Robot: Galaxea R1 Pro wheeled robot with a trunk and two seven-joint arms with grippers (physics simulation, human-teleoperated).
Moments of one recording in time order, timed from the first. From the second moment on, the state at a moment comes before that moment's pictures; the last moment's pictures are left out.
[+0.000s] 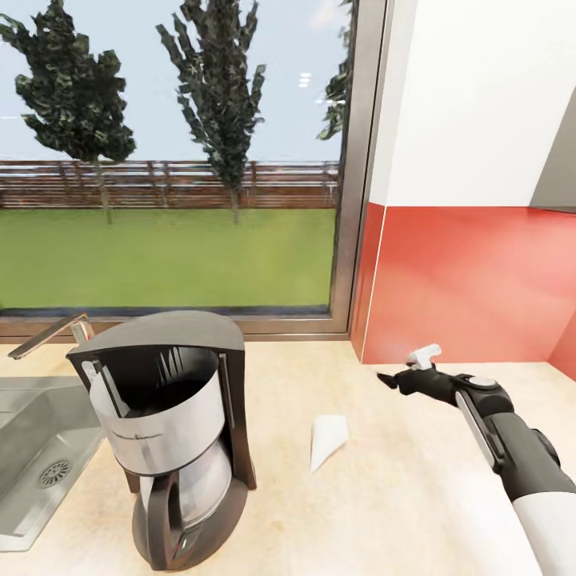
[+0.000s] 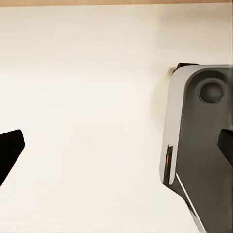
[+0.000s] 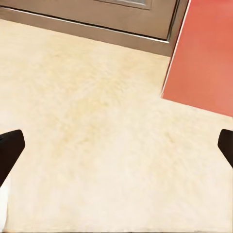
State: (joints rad) left arm 0.03 0.18 0.09 0.02 0.00 -0.37 -0.01; right arm -0.62 -0.28 0.02 -1.18 0.01 0.57 0.55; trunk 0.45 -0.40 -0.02
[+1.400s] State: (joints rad) left arm 0.08 0.18 0.09 0.02 0.00 -0.36 -0.01; right arm -0.62 -0.30 0.09 -1.04 0.11 0.56 0.98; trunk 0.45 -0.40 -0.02
